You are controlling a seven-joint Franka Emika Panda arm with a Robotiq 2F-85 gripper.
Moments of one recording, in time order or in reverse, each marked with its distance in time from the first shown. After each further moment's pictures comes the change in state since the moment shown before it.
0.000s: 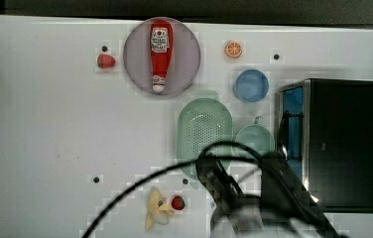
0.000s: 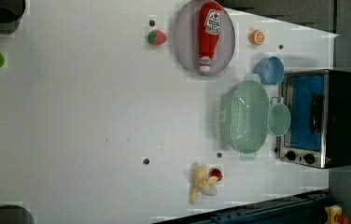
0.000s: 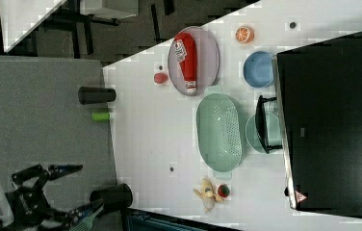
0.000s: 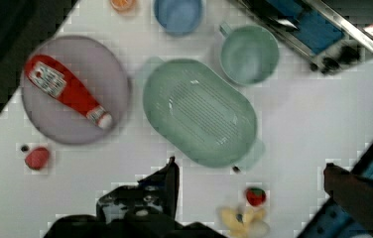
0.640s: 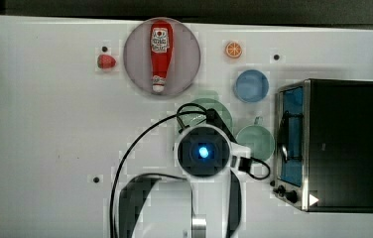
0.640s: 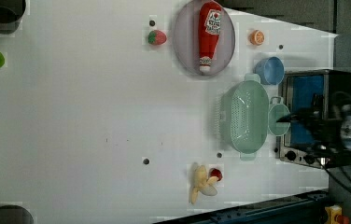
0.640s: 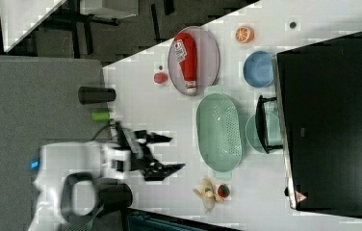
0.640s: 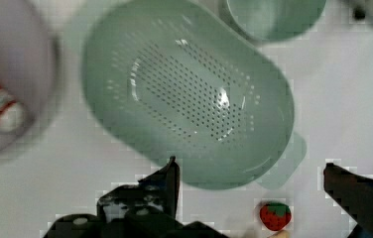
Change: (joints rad) arm 0.022 0.331 0.039 -0.437 -0.015 0.528 0.177
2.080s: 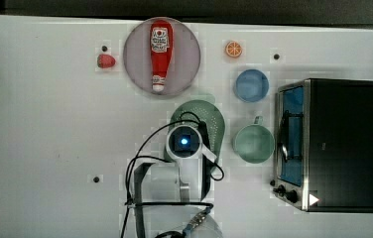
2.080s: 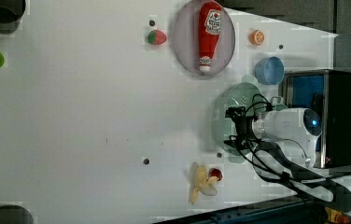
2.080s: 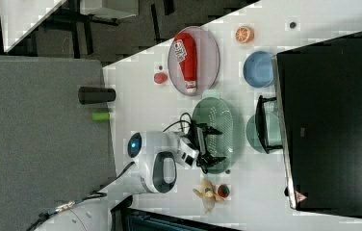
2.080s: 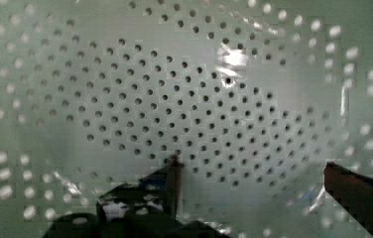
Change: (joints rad) arm 0.021 0.560 0.034 -0.062 0.005 0.612 0.451
